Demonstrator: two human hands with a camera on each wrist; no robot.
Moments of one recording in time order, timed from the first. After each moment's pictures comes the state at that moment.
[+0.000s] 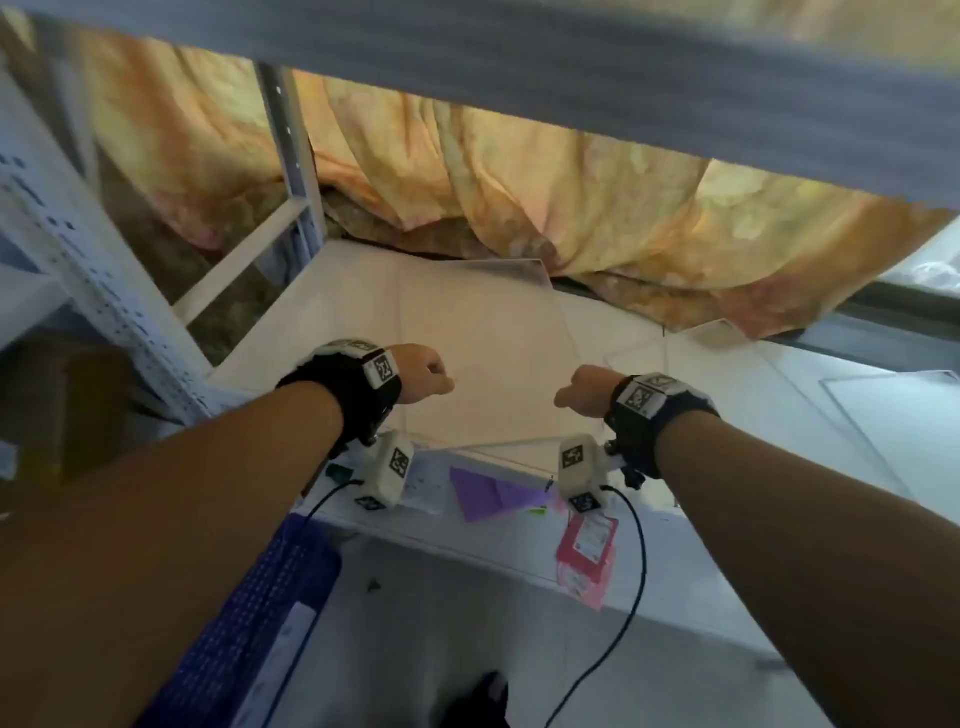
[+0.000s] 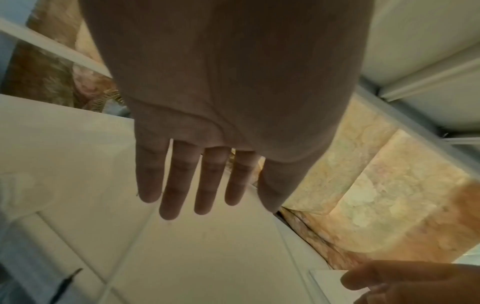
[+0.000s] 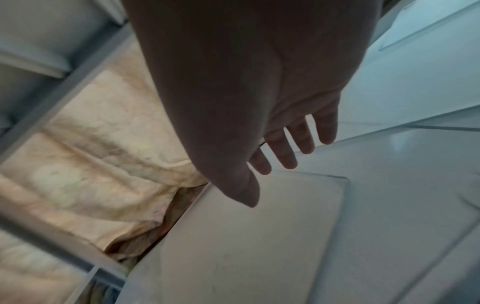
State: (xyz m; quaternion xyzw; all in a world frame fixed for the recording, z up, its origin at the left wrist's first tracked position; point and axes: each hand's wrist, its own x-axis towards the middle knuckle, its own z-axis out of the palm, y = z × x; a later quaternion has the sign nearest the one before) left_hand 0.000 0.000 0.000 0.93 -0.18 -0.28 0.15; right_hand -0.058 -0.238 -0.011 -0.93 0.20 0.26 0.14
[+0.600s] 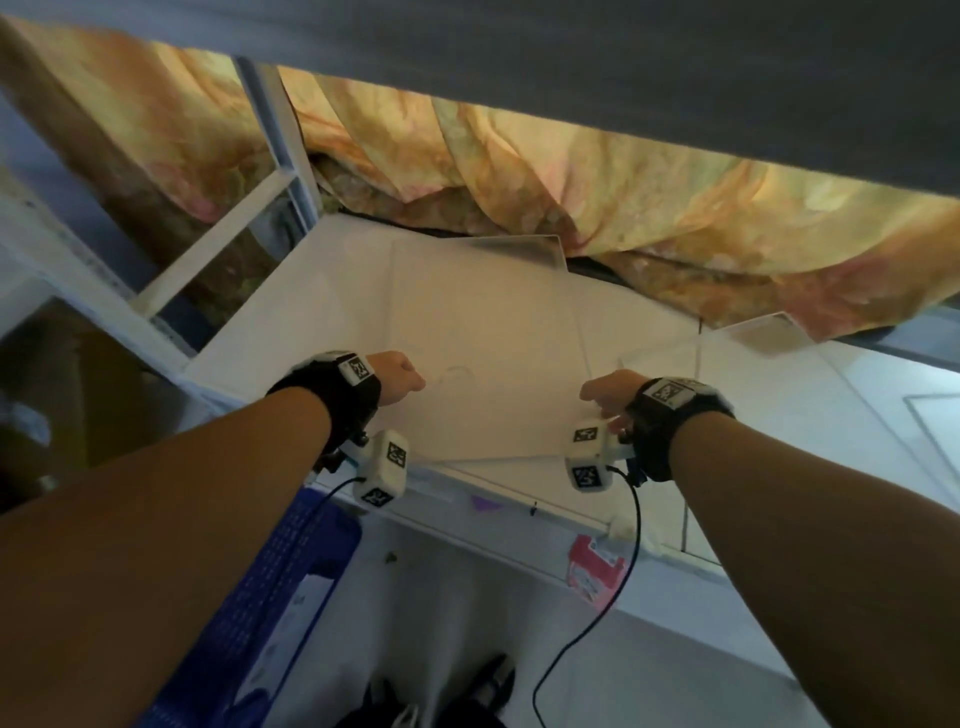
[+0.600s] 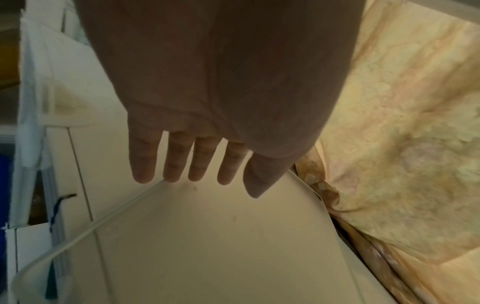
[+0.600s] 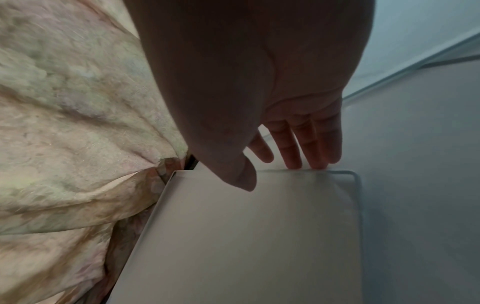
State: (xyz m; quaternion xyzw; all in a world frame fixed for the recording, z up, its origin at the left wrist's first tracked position) left_hand 0.049 -0.031 -0.063 0.92 0.05 -0.34 0.21; right_hand -0.015 -0.313 -0.052 -0.84 0.31 0.30 0.33
